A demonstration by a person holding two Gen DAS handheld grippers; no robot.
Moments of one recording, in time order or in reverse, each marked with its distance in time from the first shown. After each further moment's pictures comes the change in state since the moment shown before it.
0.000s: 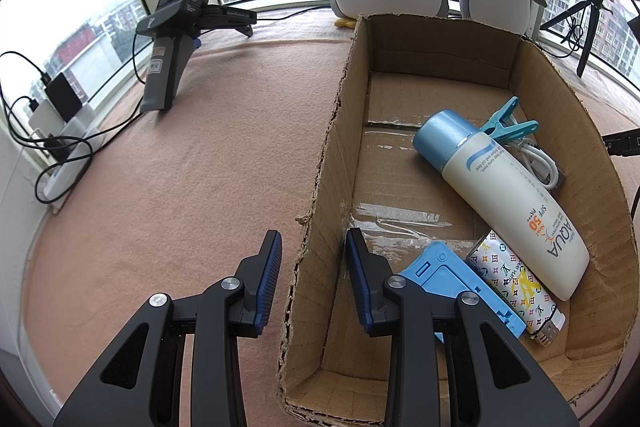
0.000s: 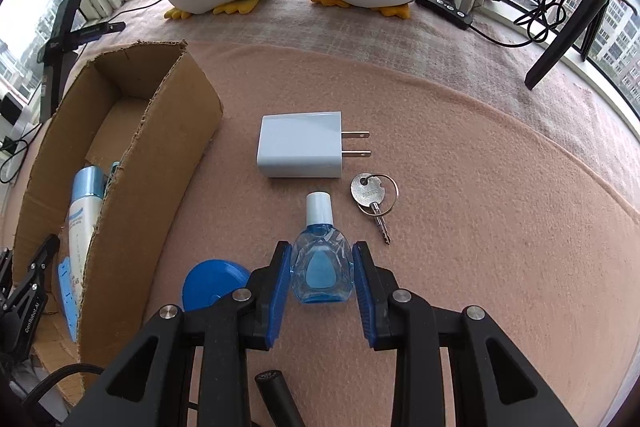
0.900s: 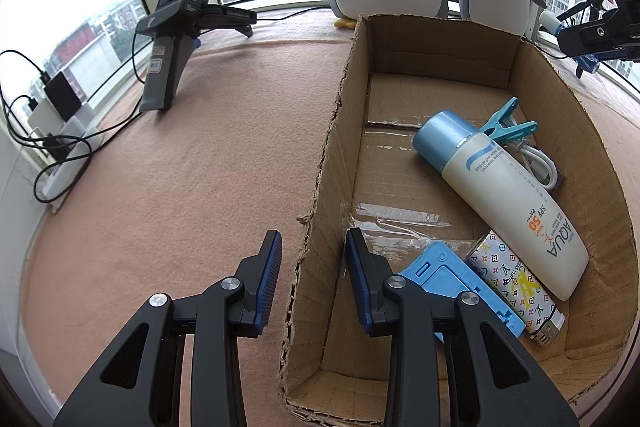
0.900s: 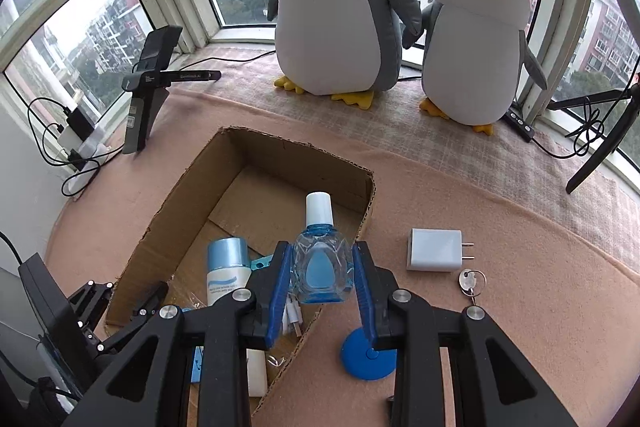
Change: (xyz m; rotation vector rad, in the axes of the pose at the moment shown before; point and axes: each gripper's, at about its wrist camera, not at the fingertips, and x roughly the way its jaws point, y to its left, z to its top) left arm 0.000 -0.001 0.000 0.000 -0.001 0.001; right arm -0.055 0.100 0.040 -0.120 -0.170 0.127
